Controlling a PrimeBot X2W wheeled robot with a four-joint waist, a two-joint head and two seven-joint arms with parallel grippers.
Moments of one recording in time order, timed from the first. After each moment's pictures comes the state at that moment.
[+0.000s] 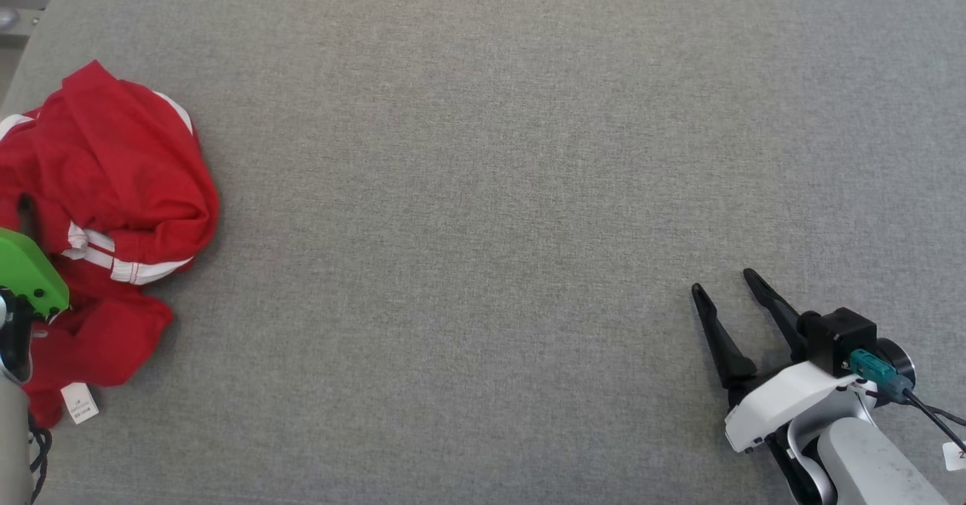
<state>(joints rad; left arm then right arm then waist) -0.70 0.42 0.04 0.89 -0.37 -0.07 0.08 -0.19 -0.26 0.26 0.35 0.32 0.13 -0.26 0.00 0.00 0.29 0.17</state>
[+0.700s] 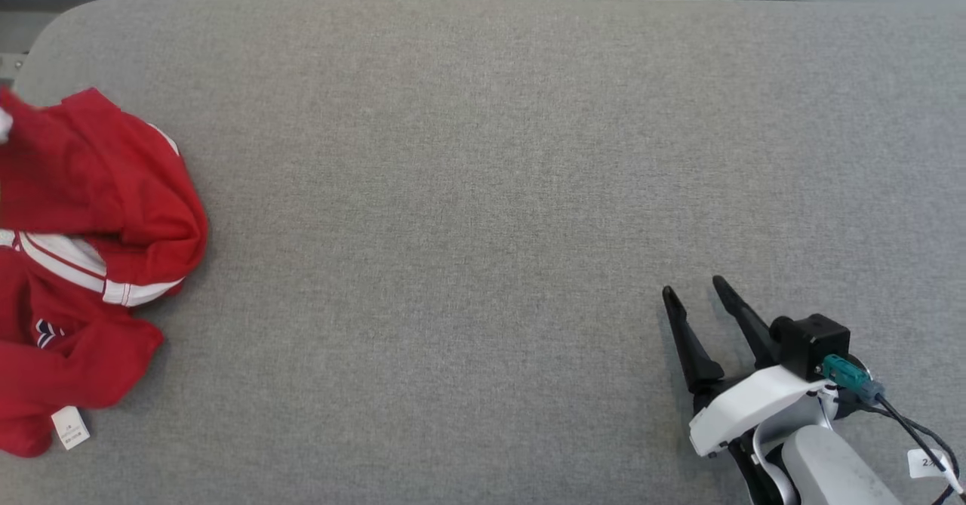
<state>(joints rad) -0.87 0.50 -0.03 0.90 -0.31 -0.08 -0.03 -0.20 -0.18 0.25 0.37 0.36 0.13 -0.26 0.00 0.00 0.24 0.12</state>
